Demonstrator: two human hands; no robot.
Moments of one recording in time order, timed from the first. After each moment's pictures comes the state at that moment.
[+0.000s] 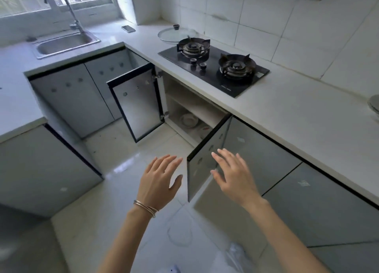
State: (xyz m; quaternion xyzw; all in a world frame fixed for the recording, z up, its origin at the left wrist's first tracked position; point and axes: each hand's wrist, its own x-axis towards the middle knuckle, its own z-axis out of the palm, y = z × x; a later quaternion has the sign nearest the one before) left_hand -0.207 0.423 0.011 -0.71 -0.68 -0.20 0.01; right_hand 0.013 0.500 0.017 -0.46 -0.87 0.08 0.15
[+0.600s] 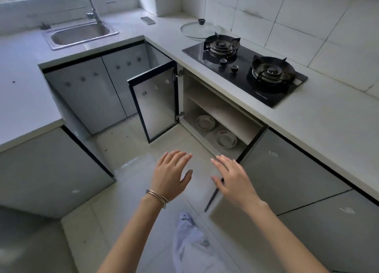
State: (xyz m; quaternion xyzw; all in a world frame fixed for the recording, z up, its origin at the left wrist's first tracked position) left_hand -0.355 0.504 -0.019 -0.70 -0.69 -0.18 -0.02; right_hand -0.150 0.563 -0.017 -0.43 -0.89 0.14 0.10
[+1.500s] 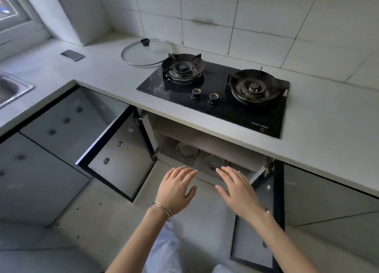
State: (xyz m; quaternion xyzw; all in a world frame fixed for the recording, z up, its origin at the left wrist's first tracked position) left_hand -0.497 0.860 -0.060 -0.85 -0.50 -0.14 -0.08; right_hand -0.280 0.836 -0.055 -0.62 -0.76 0.15 0.11
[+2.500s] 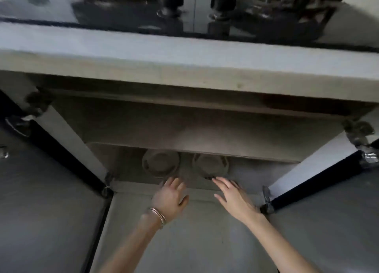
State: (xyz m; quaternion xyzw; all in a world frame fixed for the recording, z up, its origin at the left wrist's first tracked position) left_hand -0.509 1.155 -0.528 -0.93 -0.34 -0.09 -0.08; right_hand -0.296 1.060 -0.531 -0.73 -0.66 0.13 0.09
